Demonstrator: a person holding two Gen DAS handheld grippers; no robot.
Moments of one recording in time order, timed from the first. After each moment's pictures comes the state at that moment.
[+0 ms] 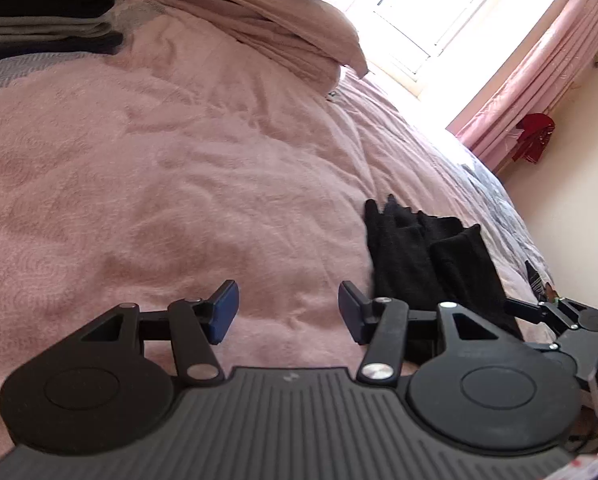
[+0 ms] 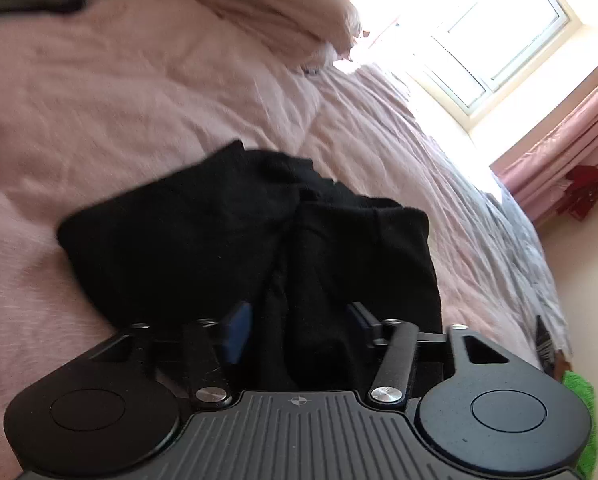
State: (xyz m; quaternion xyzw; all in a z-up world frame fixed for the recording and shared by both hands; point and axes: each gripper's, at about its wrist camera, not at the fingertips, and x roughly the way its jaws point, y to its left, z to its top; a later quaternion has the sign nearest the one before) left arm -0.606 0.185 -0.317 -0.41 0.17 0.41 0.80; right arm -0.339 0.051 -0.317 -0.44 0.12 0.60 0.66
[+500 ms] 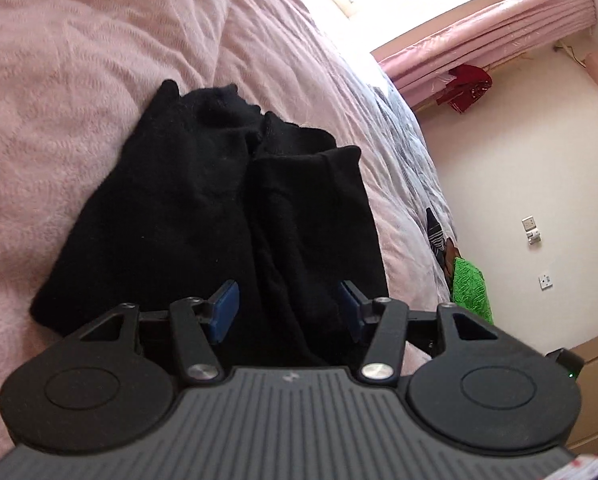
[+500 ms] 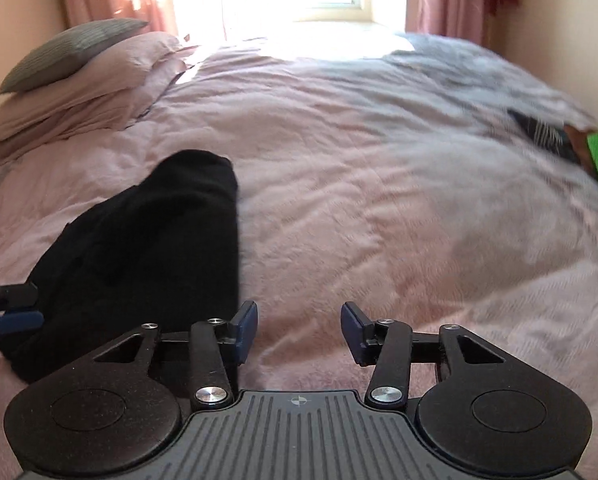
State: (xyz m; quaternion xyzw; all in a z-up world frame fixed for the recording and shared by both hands) left arm -0.423 0.204 -0.342 -0.54 0.21 0.23 0.78; right arm -0.078 0.009 -0.304 -0.17 0.39 0.53 0.73
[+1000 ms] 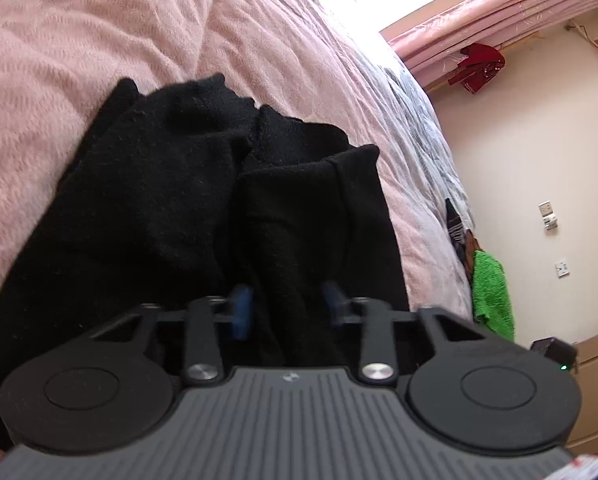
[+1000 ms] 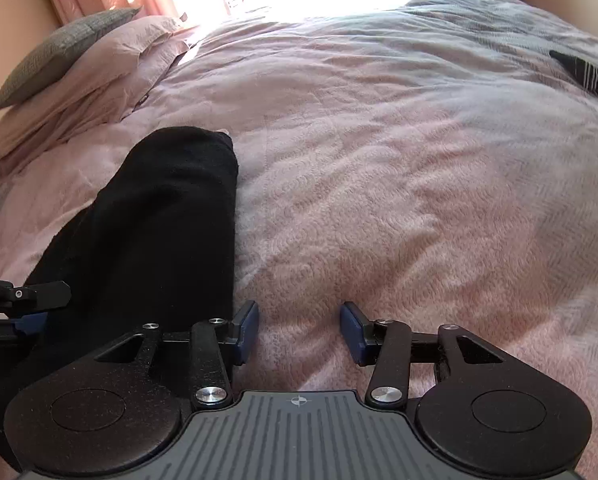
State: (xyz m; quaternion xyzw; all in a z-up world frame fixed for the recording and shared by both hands) left arm -0.371 0.239 -0.358 -0.52 0.24 0.23 0.79; right arm -0.076 0.062 -0.336 -0.19 0.41 0.55 0.70
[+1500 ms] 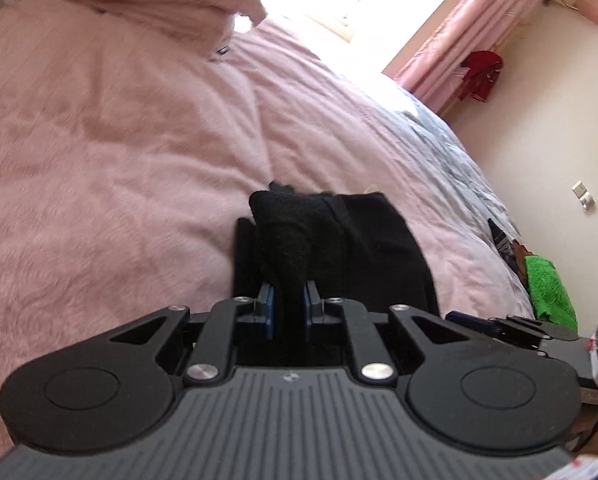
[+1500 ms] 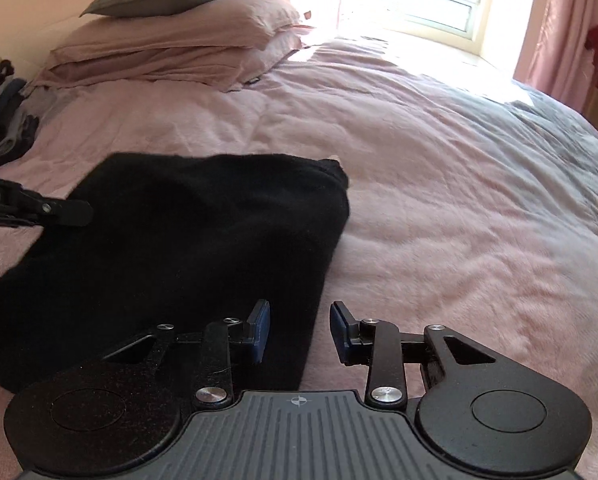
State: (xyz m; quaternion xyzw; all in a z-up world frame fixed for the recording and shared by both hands) left arm -0.458 0.270 -0.336 -0.41 0.23 0.31 0.83; right arm -0.191 0.106 -0.325 -0.31 0.28 0.63 0.66
